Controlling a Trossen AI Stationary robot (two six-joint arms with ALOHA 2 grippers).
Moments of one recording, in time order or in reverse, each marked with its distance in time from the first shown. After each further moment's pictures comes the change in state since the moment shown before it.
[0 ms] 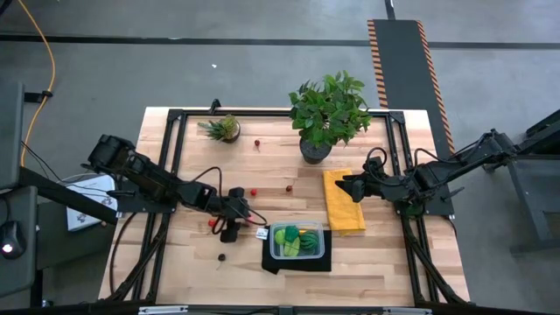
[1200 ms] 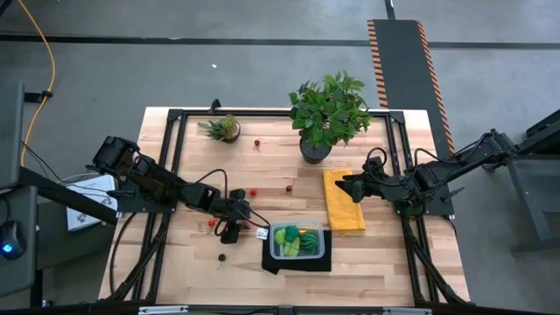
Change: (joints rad) left arm 0.000 0.049 0.039 -0.062 0.024 0.005; right arm 0.000 0.000 0.000 0.000 0.000 -0.012
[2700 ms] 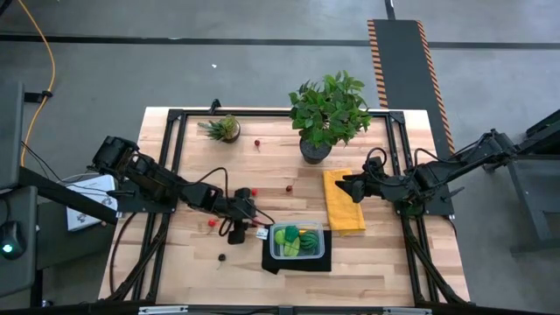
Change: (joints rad) left arm 0.001 -0.003 0.070 0.023 -0.046 -0.027; right arm 0.000 0.000 0.000 0.000 0.000 -0.003
